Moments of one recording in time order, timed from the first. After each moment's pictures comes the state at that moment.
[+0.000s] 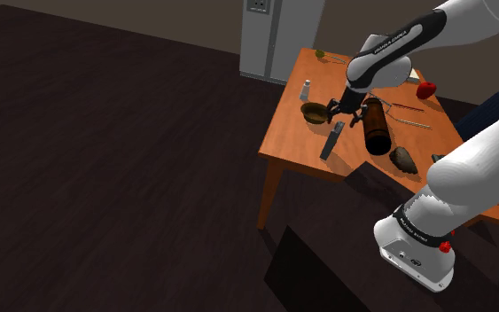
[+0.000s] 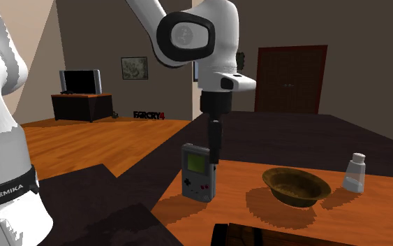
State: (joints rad) arm -0.34 -0.06 -0.11 -2.57 0.04 2.50 0.34
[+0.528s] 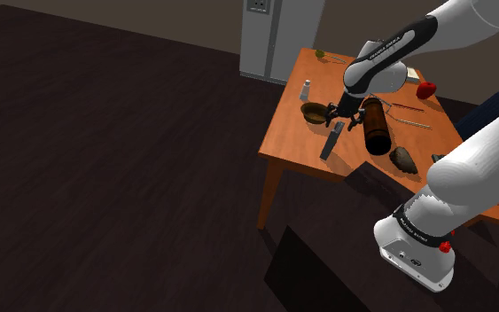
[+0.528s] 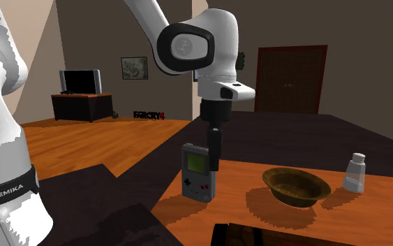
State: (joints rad) arm -0.34 -0.02 -0.11 -2.58 0.05 2.56 0.33
